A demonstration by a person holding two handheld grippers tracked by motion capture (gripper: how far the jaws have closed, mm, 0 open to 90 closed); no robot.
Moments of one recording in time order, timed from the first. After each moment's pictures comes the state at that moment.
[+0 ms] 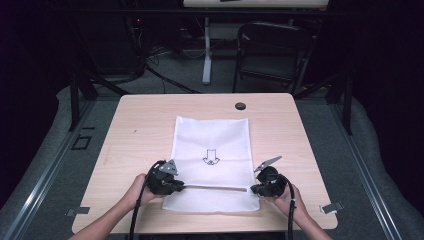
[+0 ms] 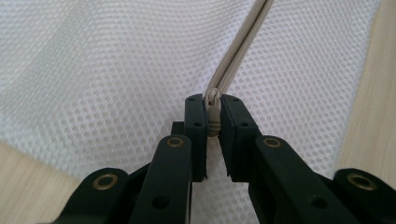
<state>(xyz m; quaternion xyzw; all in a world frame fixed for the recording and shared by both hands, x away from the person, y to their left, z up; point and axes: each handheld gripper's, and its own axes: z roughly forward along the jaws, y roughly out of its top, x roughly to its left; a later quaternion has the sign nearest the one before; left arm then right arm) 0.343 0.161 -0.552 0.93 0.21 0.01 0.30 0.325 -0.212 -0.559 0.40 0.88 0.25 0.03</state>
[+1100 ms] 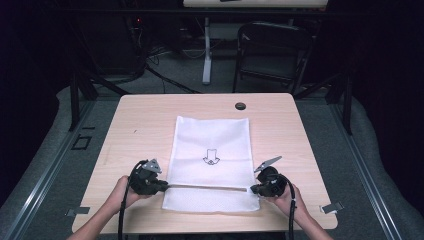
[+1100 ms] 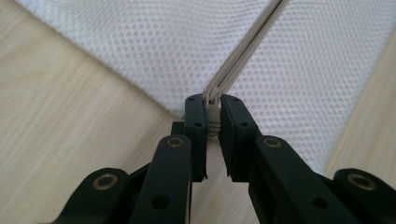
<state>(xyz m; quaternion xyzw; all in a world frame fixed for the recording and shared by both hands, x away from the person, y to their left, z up) 0.342 0.203 -0.550 0.92 0.27 0.02 0.27 0.326 -0.214 -0.559 0.39 0.88 0.26 0.03</state>
